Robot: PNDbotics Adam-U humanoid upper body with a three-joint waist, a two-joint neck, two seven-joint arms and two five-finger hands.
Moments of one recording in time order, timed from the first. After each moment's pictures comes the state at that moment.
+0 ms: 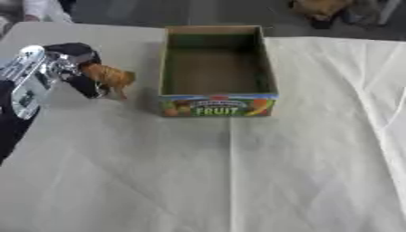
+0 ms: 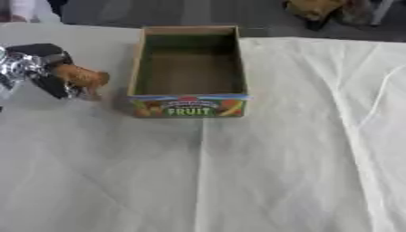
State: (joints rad) left arm -1.01 0.60 -0.37 -1.07 -0.83 0.24 -0.60; right arm -0.43 -0.70 -0.01 -1.99 0.33 -0.09 -0.67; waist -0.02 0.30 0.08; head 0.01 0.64
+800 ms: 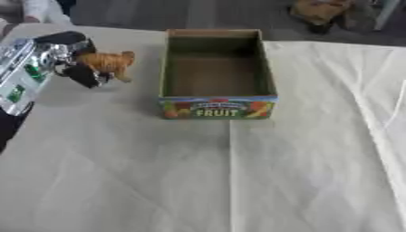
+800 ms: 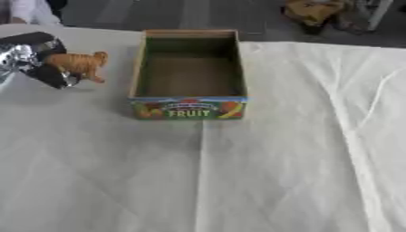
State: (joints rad) left arm -1.00 0.63 -0.35 -1.17 -0.71 0.31 -0.57; right arm -0.43 -0.70 -0.02 -1.99 0.32 -0.09 -0.68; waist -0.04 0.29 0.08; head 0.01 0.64
